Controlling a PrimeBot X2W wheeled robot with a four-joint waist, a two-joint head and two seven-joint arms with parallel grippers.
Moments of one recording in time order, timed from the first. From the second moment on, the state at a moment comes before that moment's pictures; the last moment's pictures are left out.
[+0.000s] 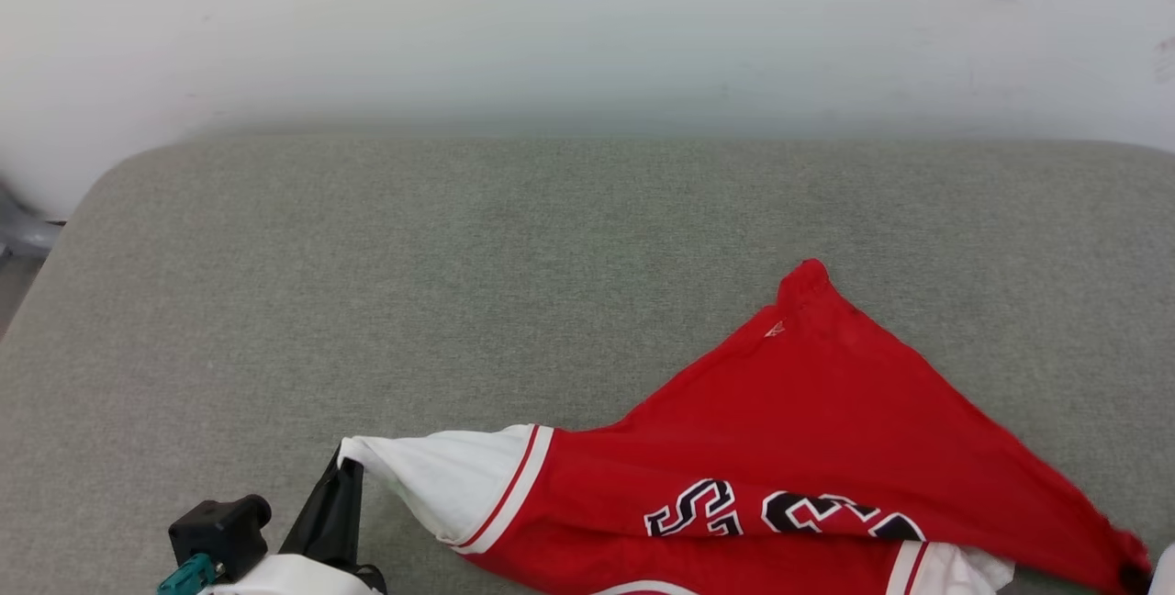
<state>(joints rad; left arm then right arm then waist) 0.07 0.28 -0.22 0.08 -0.56 0.05 -0.19 -0.04 -0.28 -0.36 0.27 0.39 0.13 0.76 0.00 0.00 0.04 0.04</state>
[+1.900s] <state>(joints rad) -0.19 0.21 -0.29 0.17 -0.54 -0.04 -0.25 -0.62 -0.51 0.37 0.55 0.71 0.13 0.80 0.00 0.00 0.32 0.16</state>
